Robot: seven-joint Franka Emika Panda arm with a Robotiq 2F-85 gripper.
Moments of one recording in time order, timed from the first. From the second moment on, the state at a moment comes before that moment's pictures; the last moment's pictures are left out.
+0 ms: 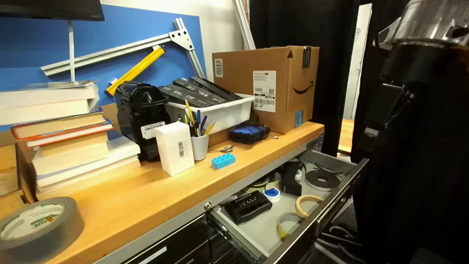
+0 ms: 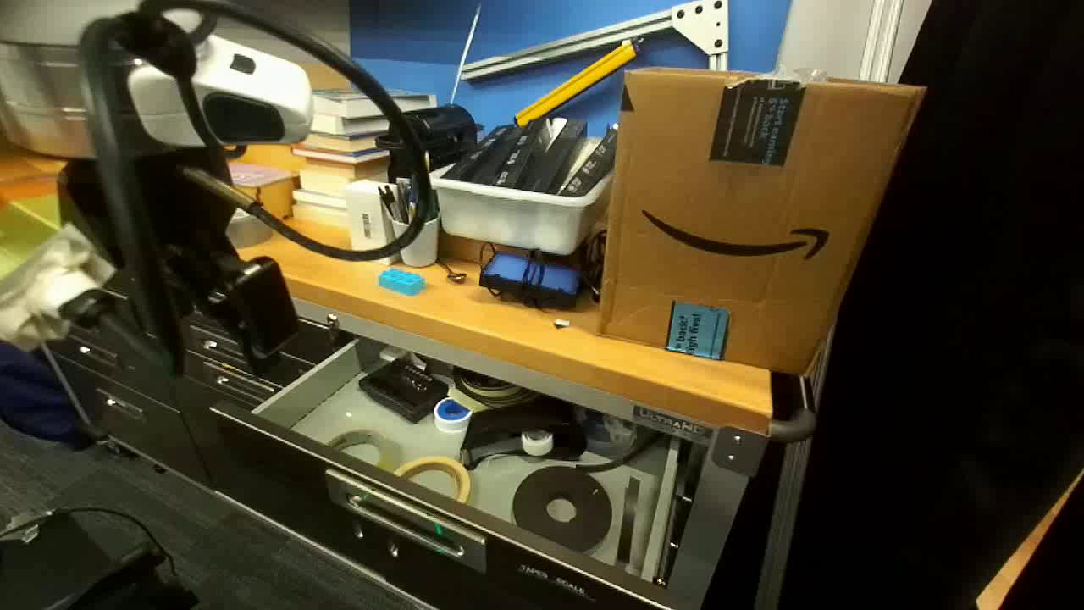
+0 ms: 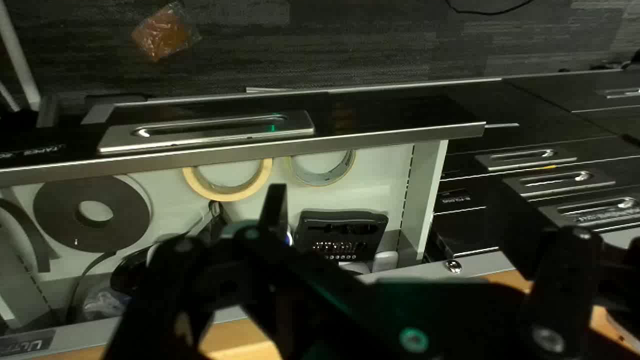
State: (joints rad) arm 0.00 -0.97 -0.26 -2.81 0.01 1.97 -0.31
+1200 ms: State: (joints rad) arm 0.06 -0.31 0.13 -2.35 -0.05 2.08 0.01
